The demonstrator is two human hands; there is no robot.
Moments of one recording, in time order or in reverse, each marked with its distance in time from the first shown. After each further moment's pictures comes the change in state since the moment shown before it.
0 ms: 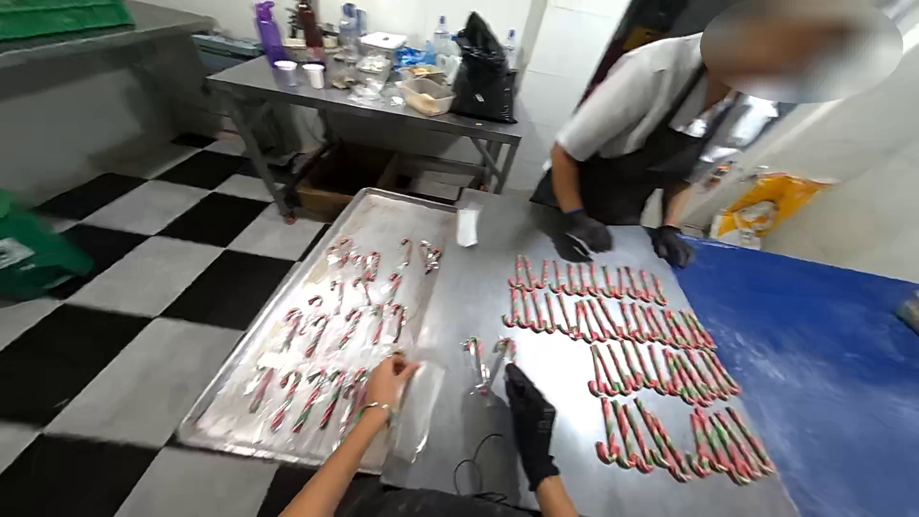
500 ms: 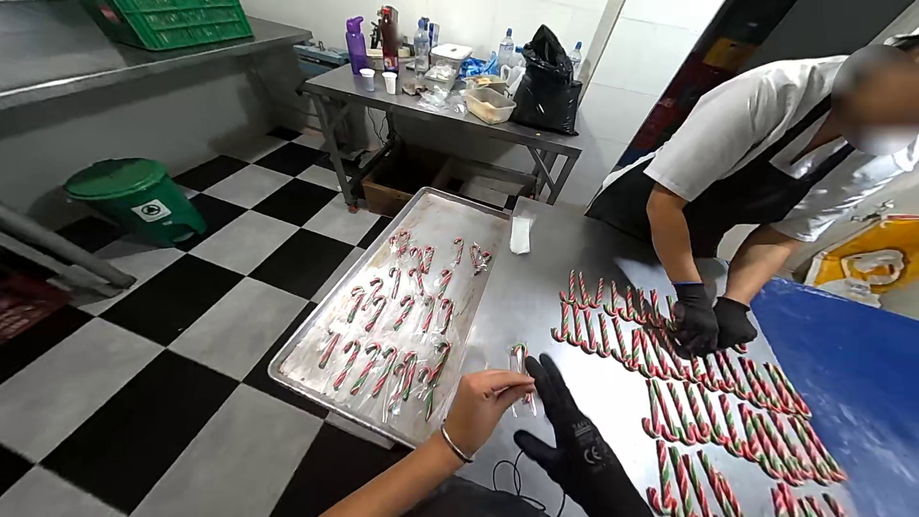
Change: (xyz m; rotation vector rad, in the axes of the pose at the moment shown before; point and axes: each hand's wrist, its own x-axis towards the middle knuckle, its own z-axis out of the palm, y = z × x) left_hand -0.109 0.102 -0.009 -0.495 0.160 0.976; right_hand 0.011 -0.133 -0.062 -0.086 -0.652 -0.349
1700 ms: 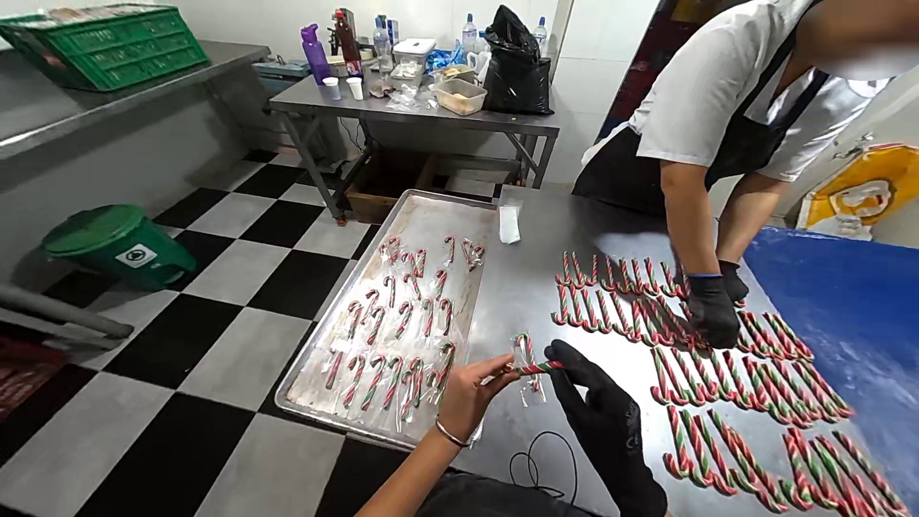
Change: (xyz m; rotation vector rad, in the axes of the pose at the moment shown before) left_hand -0.003 -0.027 -0.019 0.170 -0.026 -0.121; right_hand 0.012 0.001 0.007 0.133 0.634 -0.114
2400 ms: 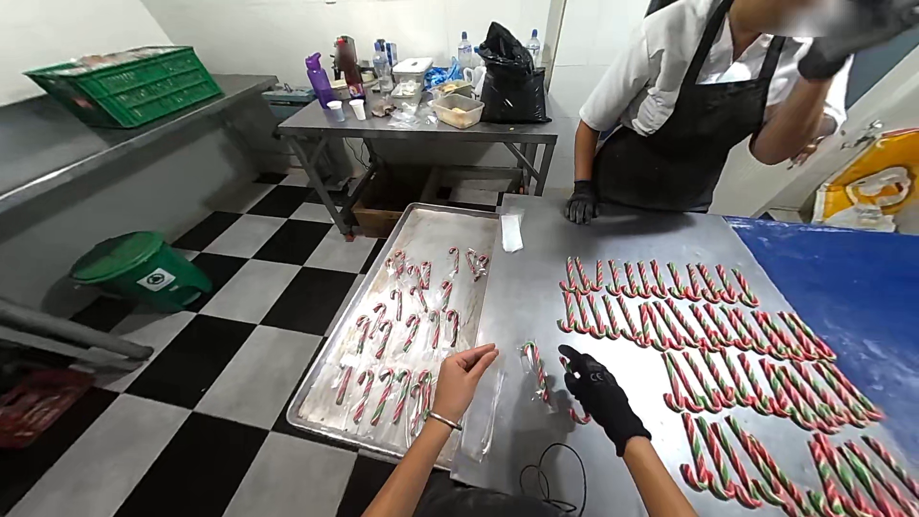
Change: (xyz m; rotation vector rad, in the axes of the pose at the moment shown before) left_hand 0.024 -0.018 -0.021 -0.182 -0.026 -0.512; right_hand 0.017 0.119 0.003 -0.383 -0.632 0.615
